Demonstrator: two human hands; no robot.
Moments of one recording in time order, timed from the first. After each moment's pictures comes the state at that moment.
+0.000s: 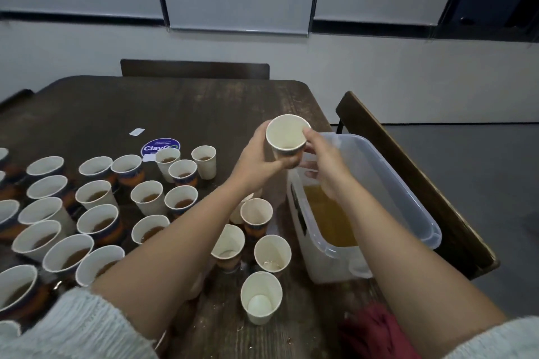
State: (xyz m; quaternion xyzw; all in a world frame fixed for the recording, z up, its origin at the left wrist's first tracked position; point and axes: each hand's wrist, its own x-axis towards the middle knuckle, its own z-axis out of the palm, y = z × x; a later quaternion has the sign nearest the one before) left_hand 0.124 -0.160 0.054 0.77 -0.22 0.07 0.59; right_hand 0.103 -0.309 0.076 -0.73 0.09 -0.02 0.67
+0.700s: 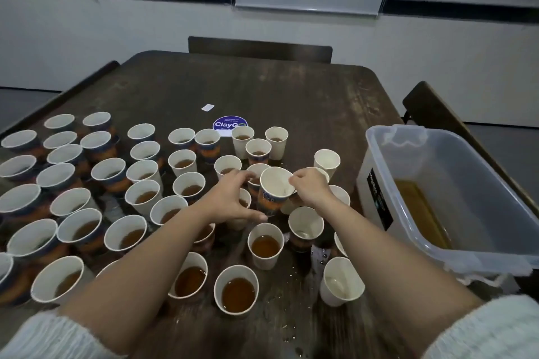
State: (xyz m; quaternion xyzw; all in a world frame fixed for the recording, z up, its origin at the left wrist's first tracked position) left_hand 0.070 0.055 -0.004 0.93 -0.09 -0.10 0.33; right_hand 0.105 -0.138 0.002 -0.88 0.05 0.12 0.45
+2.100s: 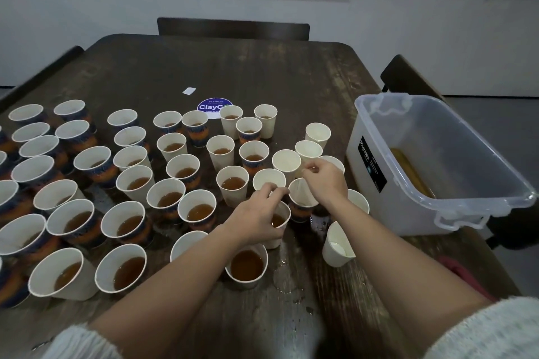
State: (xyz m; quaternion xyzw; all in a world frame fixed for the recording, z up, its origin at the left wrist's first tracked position) left_hand 0.019 0.012 -0.057 0.94 -0.24 -0.07 0.22; right_hand 0.061 -0.156 -0.034 -0.91 0.13 -0.01 0.39
